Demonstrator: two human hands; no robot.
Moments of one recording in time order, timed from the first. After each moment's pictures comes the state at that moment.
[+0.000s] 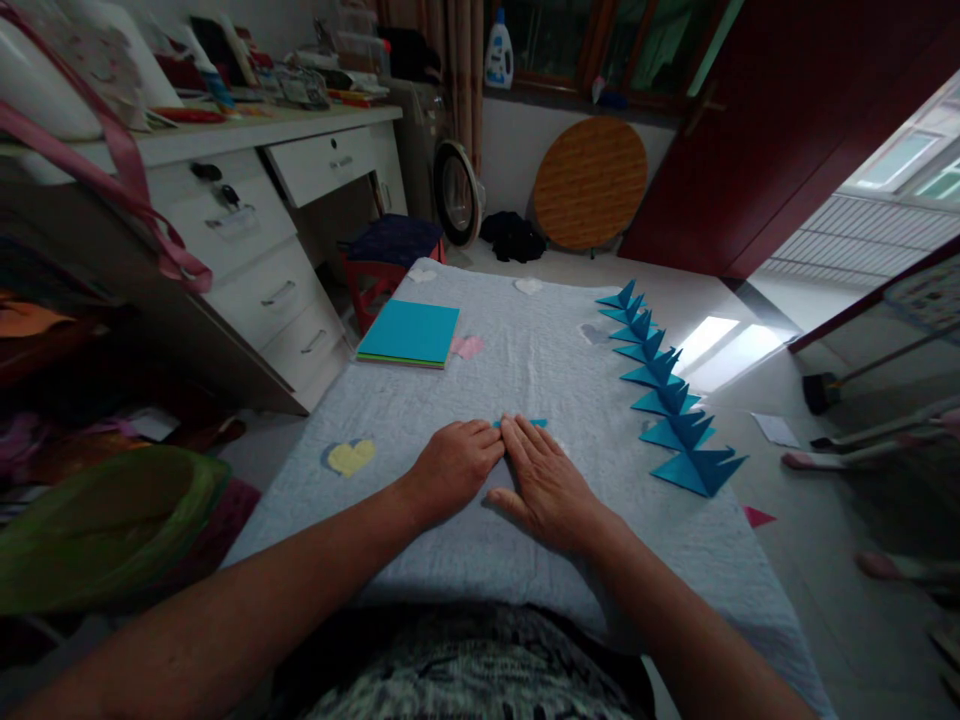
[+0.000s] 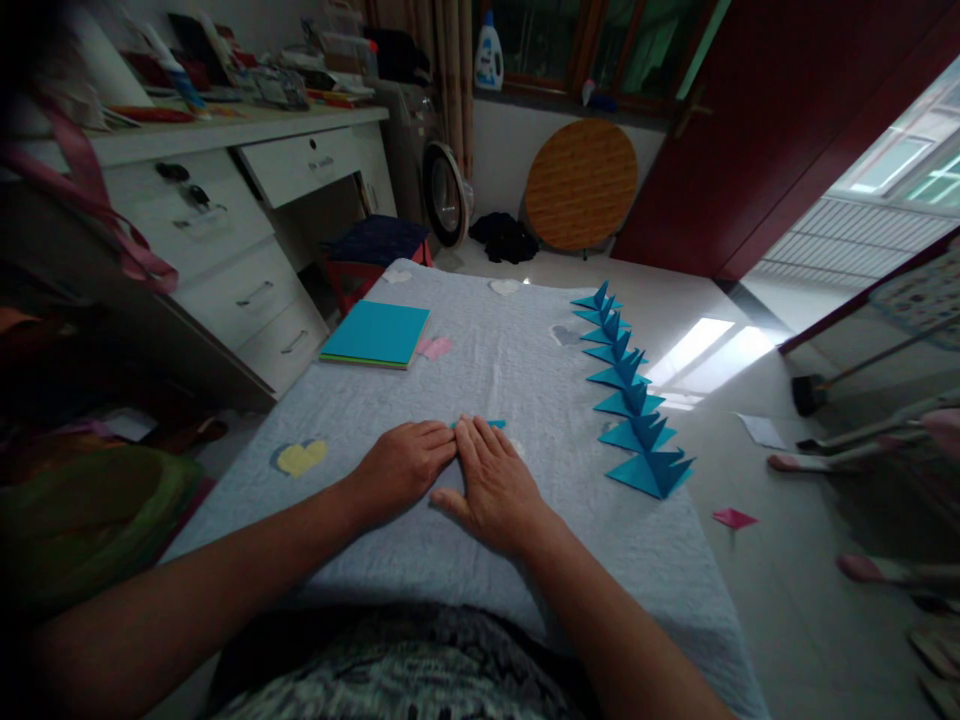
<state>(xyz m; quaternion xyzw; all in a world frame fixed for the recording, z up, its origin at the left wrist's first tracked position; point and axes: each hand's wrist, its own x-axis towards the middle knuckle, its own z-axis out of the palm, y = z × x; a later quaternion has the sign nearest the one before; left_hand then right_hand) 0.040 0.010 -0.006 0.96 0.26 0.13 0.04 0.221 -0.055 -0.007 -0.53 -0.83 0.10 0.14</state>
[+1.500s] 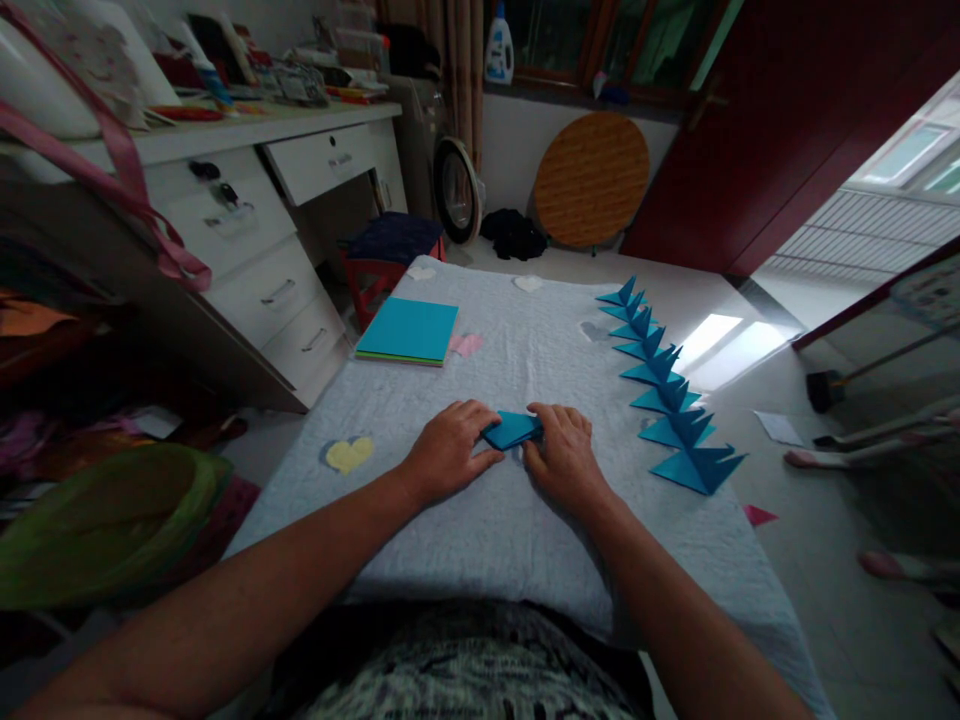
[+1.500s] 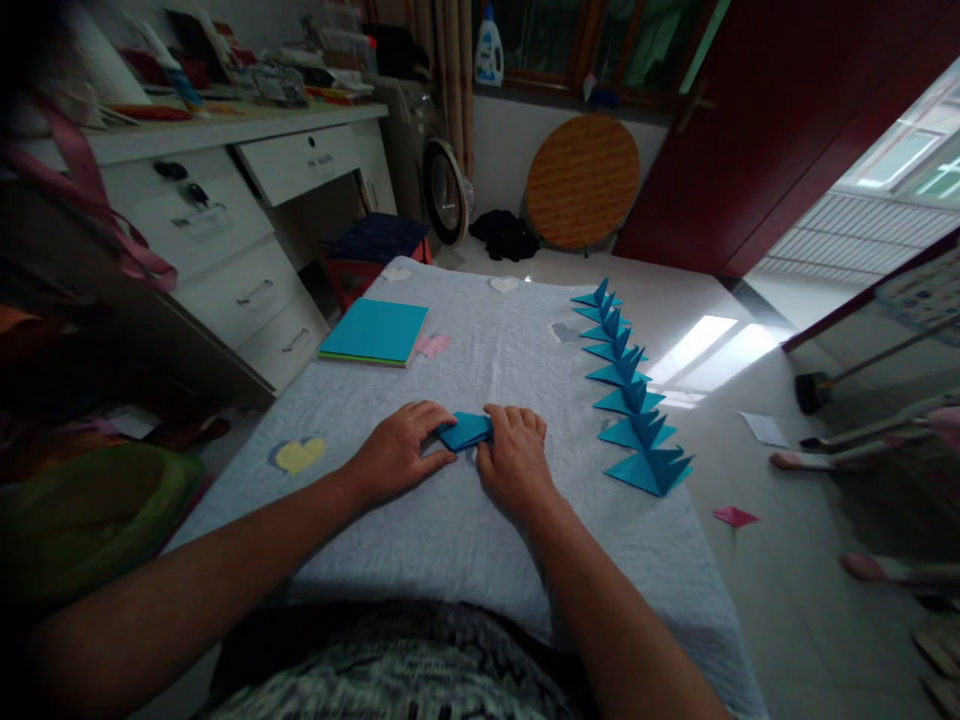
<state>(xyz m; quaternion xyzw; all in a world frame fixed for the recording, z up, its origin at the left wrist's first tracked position) 0.039 0.022 -0.001 0.89 0.35 0.22 0.19 0.238 -0.033 -0.009 -0.64 -0.72 0.06 0.24</state>
